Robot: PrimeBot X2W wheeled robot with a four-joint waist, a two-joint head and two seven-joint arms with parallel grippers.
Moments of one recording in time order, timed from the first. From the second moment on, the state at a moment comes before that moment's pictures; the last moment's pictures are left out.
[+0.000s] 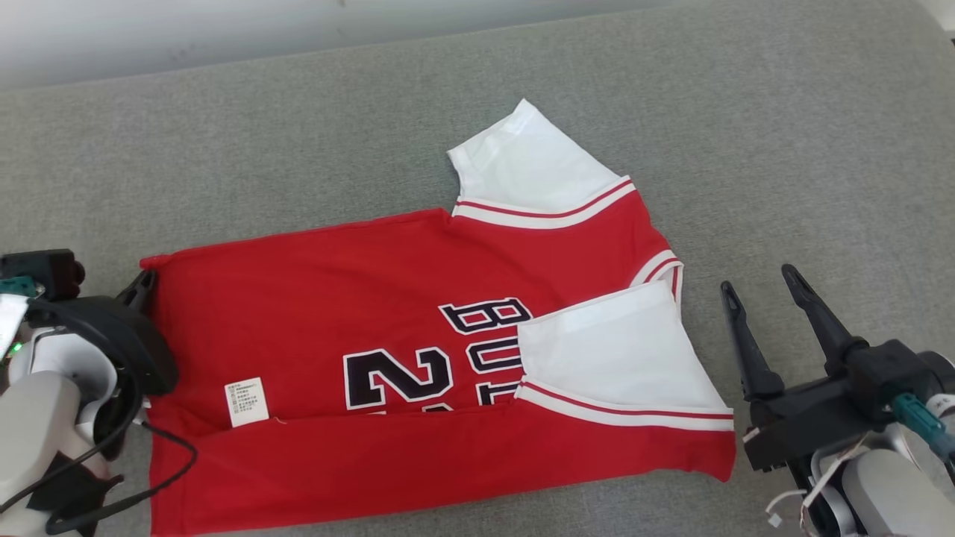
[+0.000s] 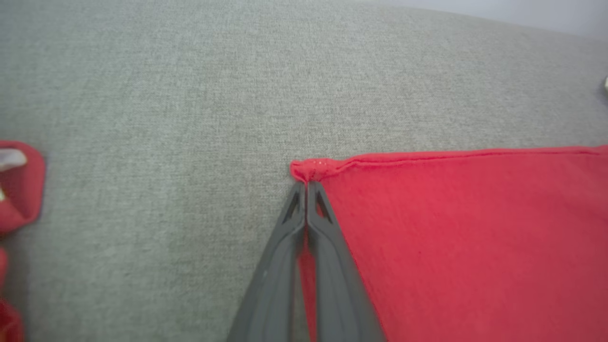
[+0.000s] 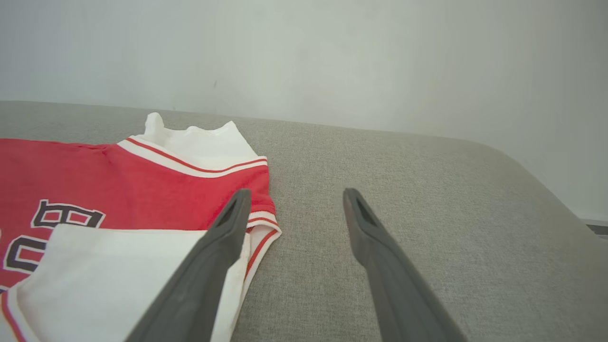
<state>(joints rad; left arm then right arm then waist) -0.75 0.36 -0.44 0.94 -0.59 -0.12 0.04 -0.20 -0.38 0.30 0.11 0.39 -0.10 -0.26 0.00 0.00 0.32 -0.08</state>
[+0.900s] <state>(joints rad) -0.88 0.31 -0.65 0.85 -0.64 -0.12 -0.08 -0.92 -0.27 0.41 0.62 0.40 0.04 0.16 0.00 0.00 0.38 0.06</state>
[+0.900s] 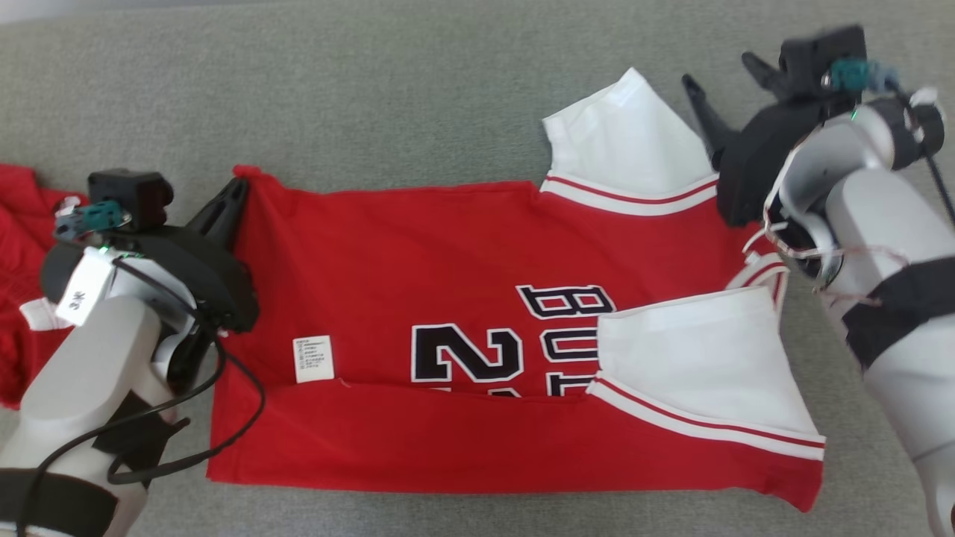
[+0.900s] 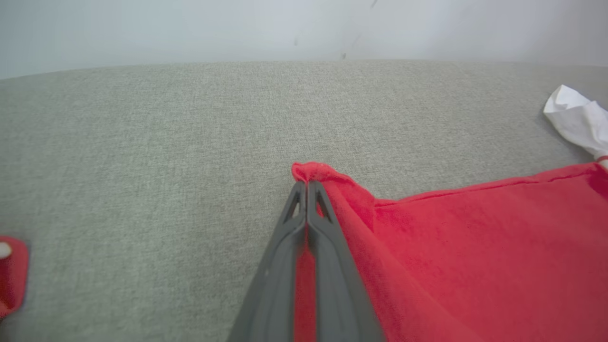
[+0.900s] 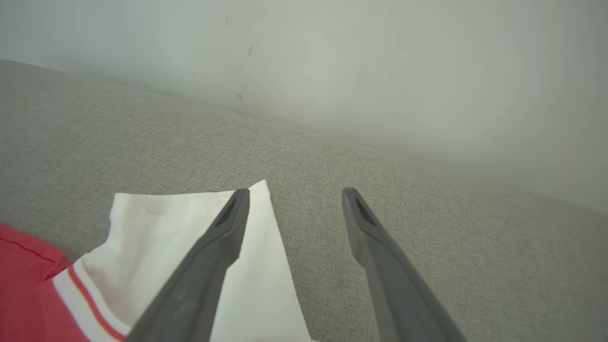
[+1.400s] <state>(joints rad) -0.94 0.28 -0.77 0.82 -0.69 -0.12 -0.15 -1.14 -0.19 0.47 0.92 0.37 0.05 0.26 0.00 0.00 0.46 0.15</state>
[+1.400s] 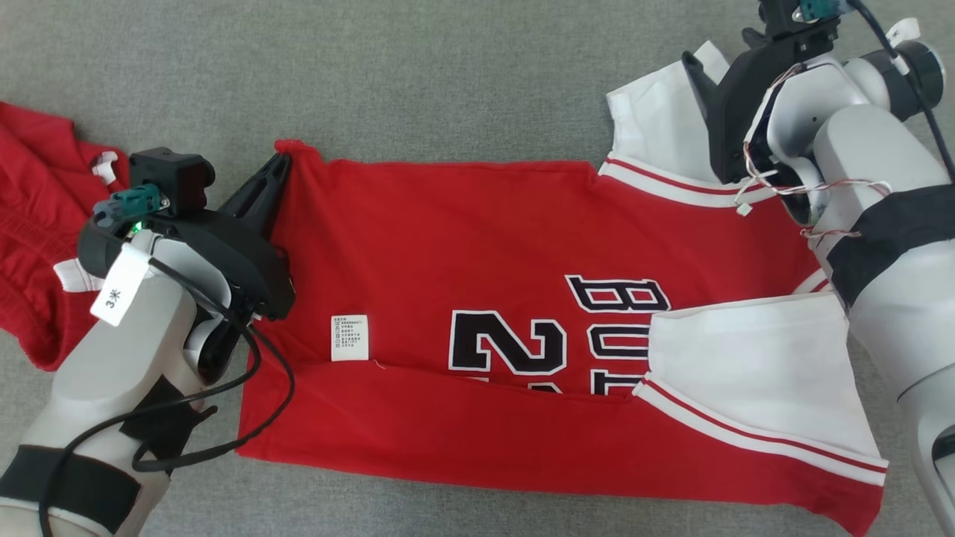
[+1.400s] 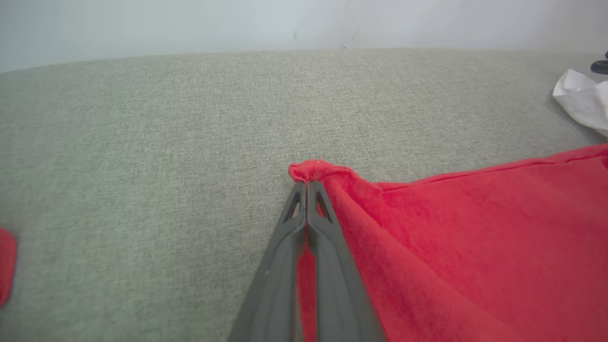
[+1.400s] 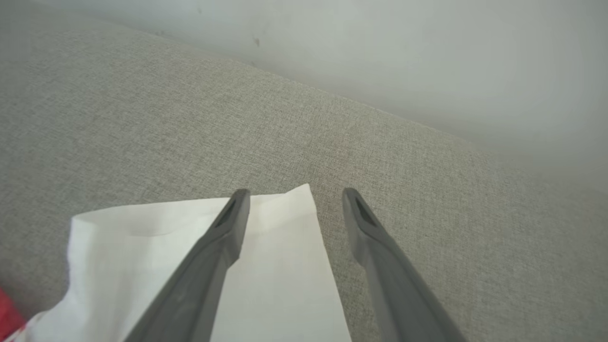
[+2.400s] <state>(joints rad) -0.99 0.32 -0.87 0.86 -0.78 -0.13 -0.23 -1.22 -0.22 0.49 1.11 0.34 0.08 0.11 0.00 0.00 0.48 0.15</state>
